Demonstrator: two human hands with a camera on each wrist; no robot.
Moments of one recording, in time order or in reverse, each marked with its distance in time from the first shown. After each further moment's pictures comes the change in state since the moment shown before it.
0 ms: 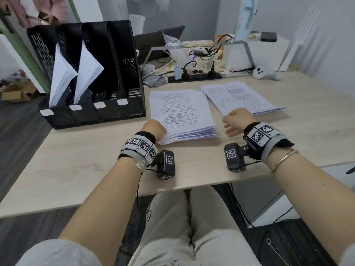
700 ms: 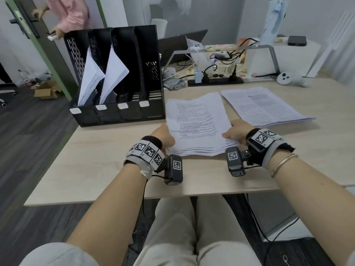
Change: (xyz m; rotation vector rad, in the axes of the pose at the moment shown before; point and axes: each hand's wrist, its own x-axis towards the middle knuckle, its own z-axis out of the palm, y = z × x) left_hand -0.013 -0.024 -0.018 -0.147 -0.096 -0.126; right_hand 0.020 -0.018 0.044 -0.261 -0.202 -0.040
